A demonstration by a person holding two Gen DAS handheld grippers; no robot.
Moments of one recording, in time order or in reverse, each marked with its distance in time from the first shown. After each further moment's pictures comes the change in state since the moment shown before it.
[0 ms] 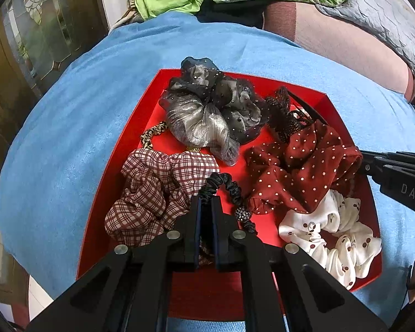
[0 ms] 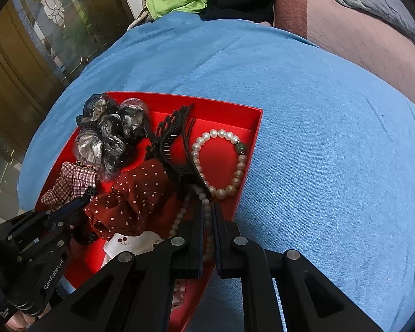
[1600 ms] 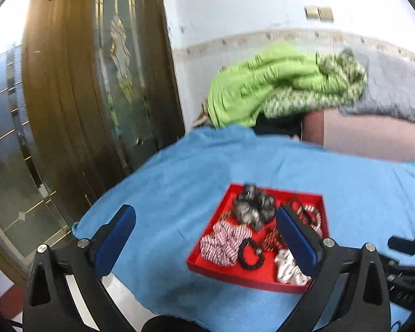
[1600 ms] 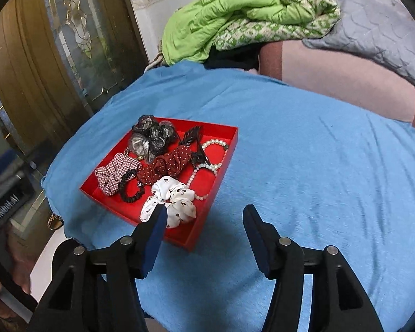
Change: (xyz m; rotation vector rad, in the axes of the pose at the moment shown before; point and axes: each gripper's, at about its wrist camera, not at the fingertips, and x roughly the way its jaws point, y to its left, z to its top) left arm -0.209 -0.019 -0.038 -0.130 -0.539 0.309; right arm -0.145 0.004 -0.097 -0.013 -0.260 -0.010
